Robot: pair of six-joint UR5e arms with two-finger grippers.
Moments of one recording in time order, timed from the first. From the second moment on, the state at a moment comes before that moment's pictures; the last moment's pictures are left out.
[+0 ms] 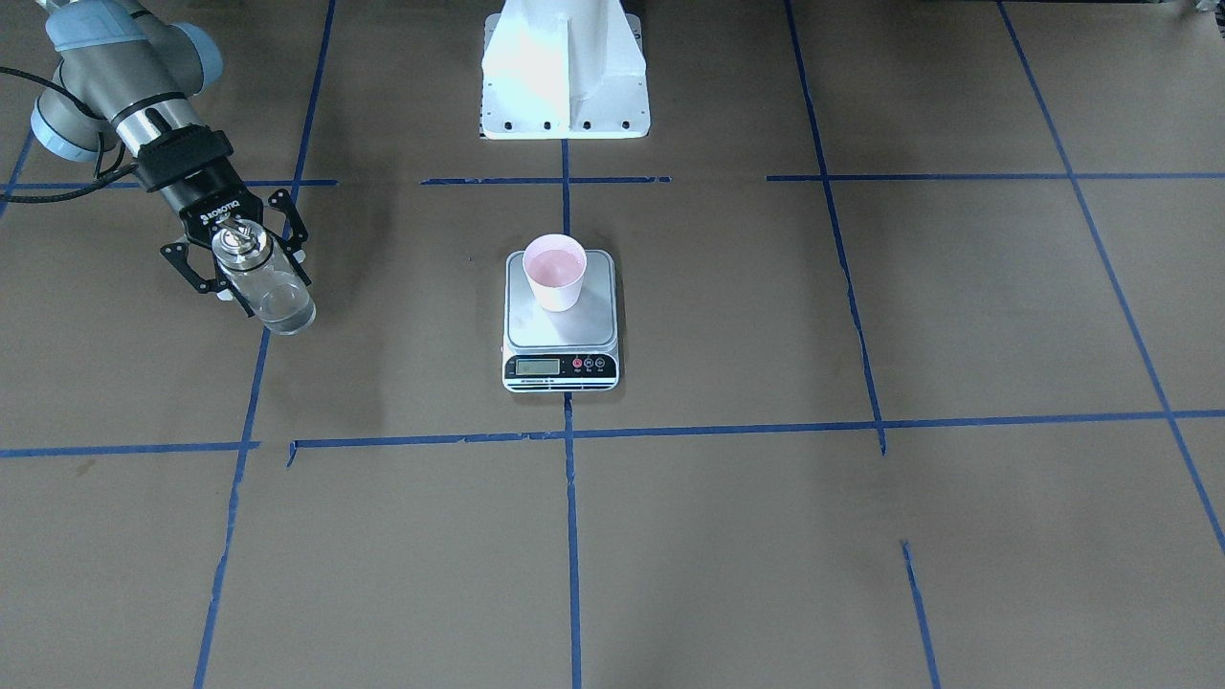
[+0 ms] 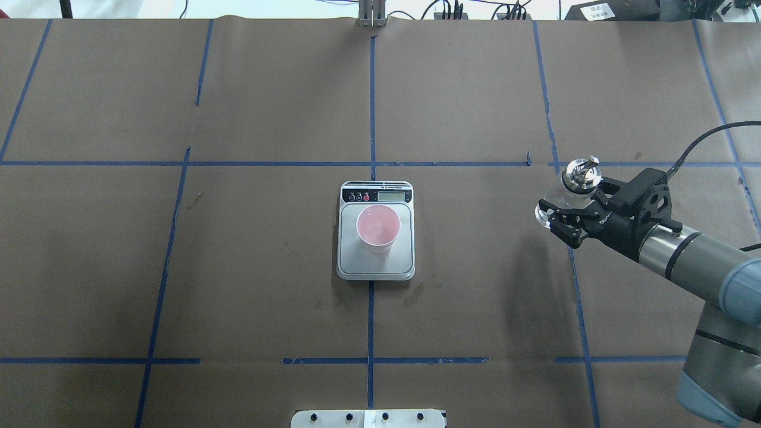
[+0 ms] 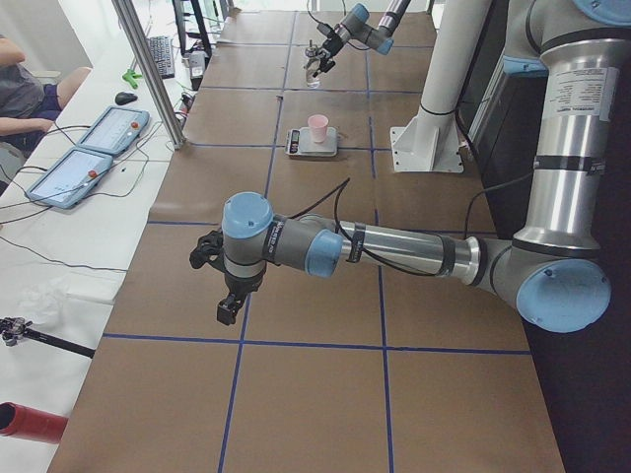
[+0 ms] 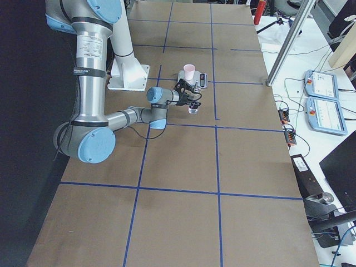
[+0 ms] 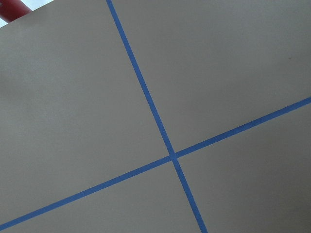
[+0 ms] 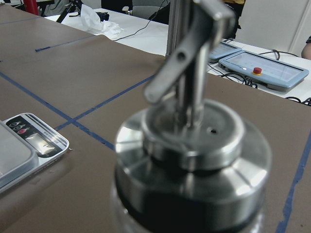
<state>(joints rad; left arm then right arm) -1.56 -1.62 -1.66 -1.72 -2.28 0.21 0.50 -1.65 1.77 -0.21 1.31 0.57</state>
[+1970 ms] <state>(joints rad) -1.56 -1.62 -1.67 -1.72 -2.28 0.21 0.52 -1.63 1.55 0.02 1.29 0.58</state>
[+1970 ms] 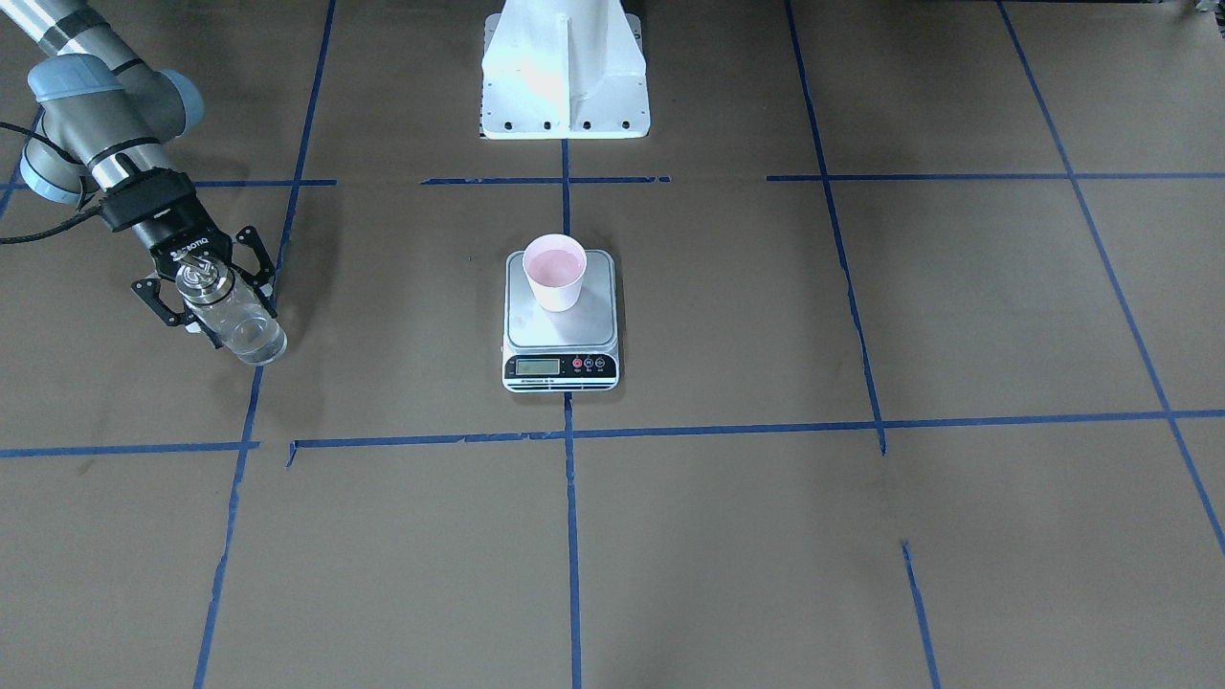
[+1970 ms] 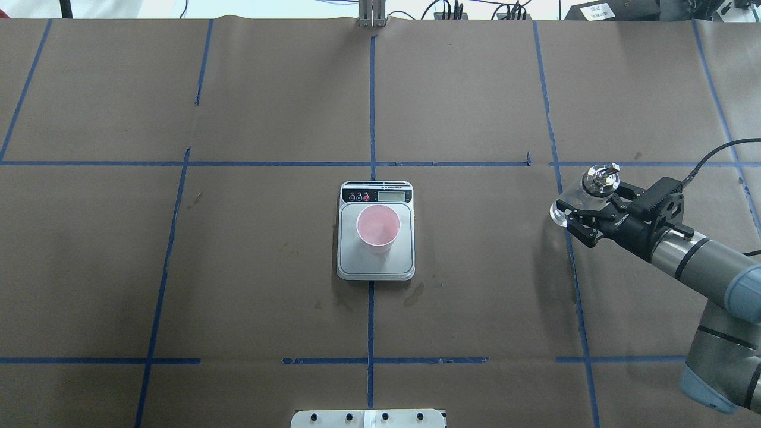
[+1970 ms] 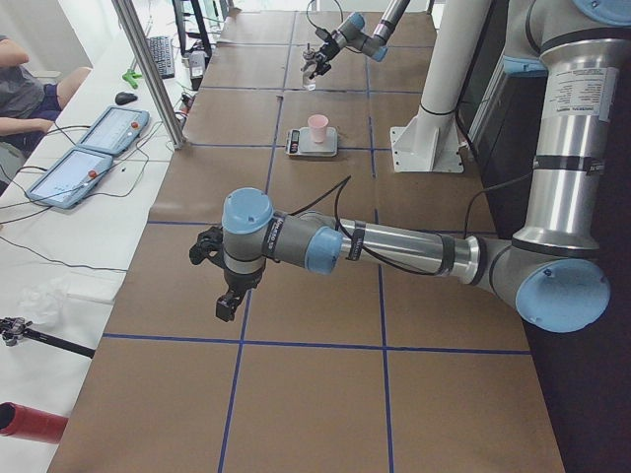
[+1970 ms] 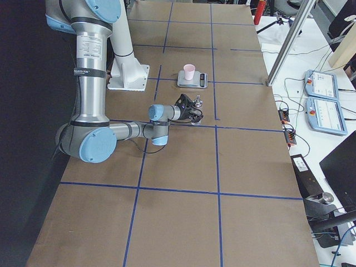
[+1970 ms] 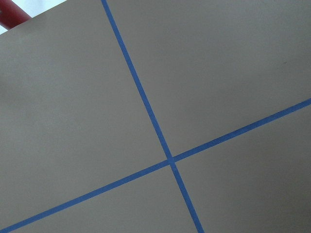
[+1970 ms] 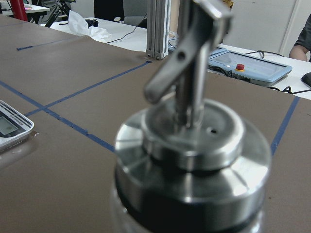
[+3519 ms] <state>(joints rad) -1.56 -1.62 -1.67 -1.72 -2.28 0.21 0.52 -1.63 1.56 -0.04 1.29 0.59</state>
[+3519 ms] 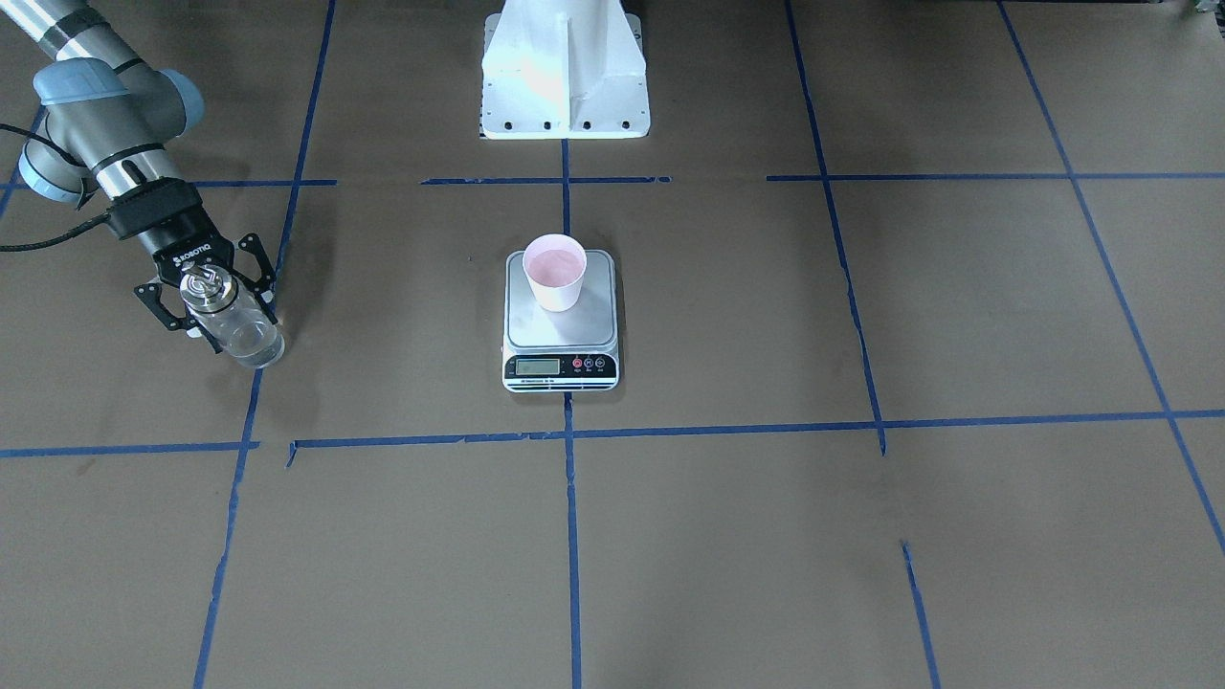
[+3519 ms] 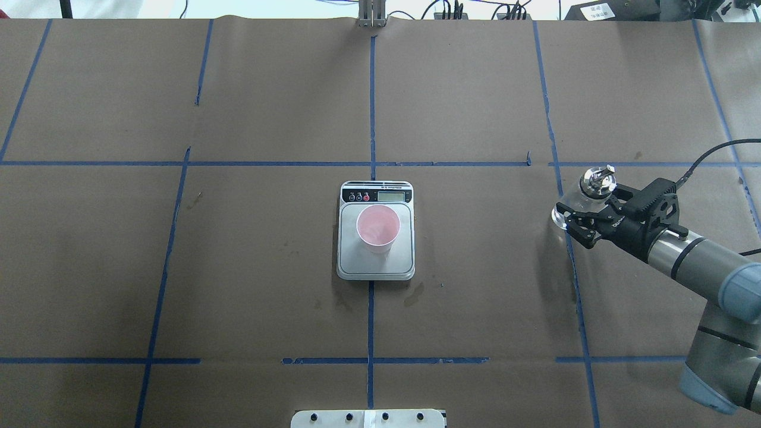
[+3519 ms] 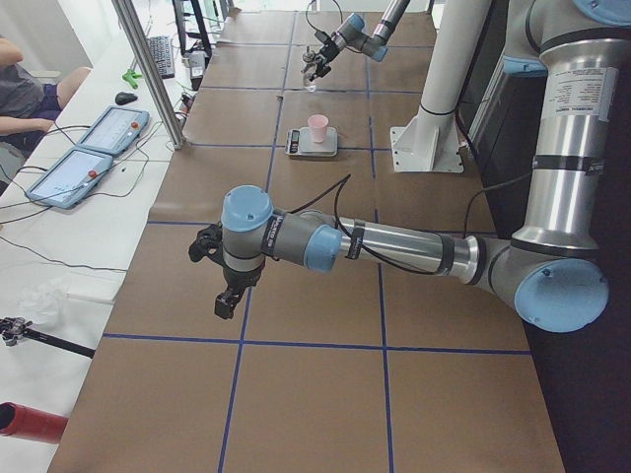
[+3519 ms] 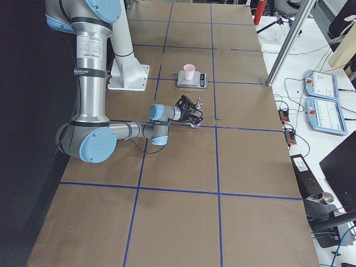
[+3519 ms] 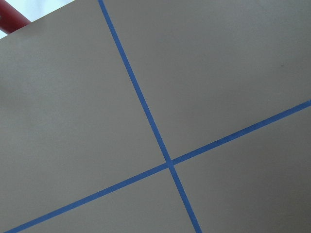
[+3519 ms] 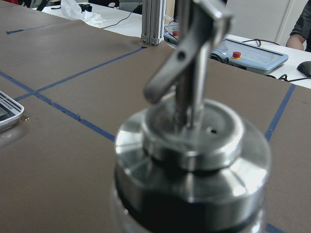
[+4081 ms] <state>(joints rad) -1.56 -1.62 -1.67 -1.72 -2.28 0.21 0.51 -1.63 1.56 -0.04 1.29 0.60</state>
